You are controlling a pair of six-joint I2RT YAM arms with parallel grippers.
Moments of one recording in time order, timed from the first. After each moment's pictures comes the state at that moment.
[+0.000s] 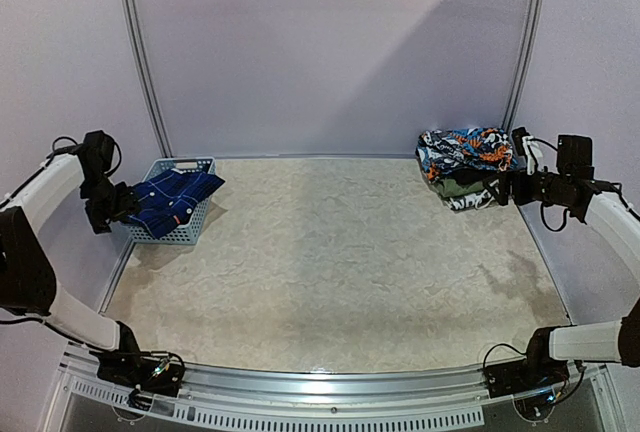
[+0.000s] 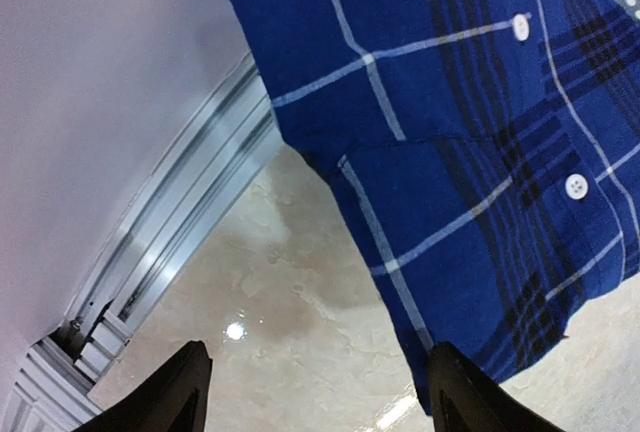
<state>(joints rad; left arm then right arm) 0.20 1.38 1.17 -0.98 -0.15 -0.48 -0.09 1.12 0.89 -0.34 -0.46 -0.14</state>
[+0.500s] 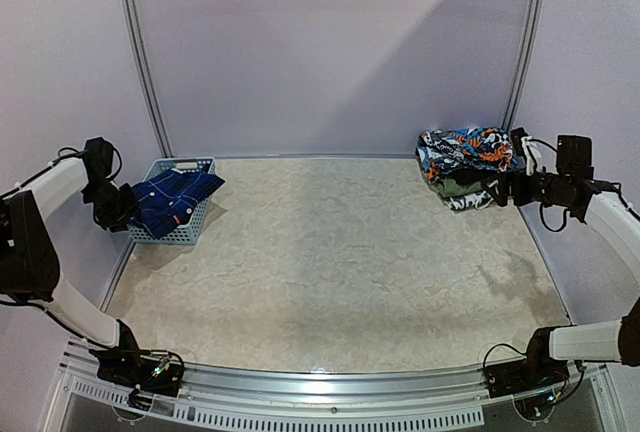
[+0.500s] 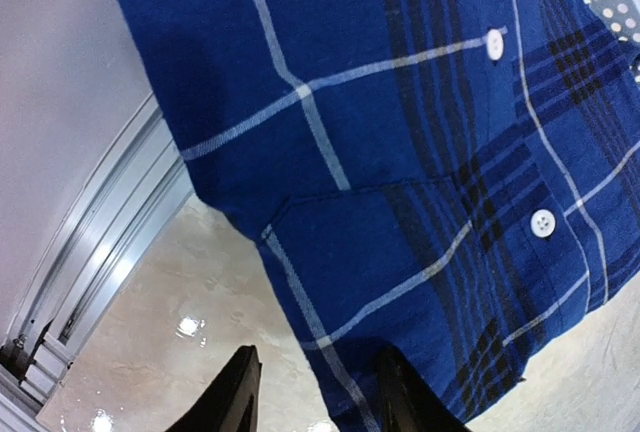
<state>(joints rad) 0.25 1.46 1.13 -0.85 0.01 -0.51 -0.09 1.12 0.89 -0.34 -0.50 -0.14</state>
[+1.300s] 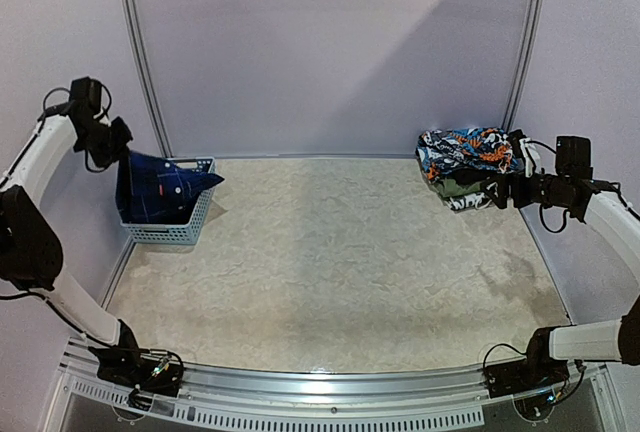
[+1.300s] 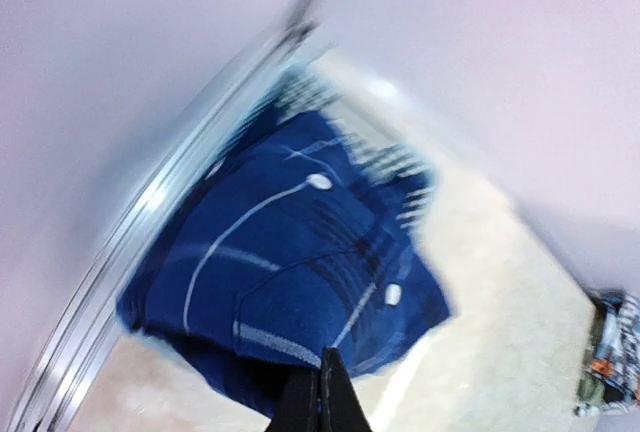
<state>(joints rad) 0.22 1.53 1.53 -0.85 0.06 -0.51 -0.09 1.13 0.89 -0.36 -0.51 -0.16</state>
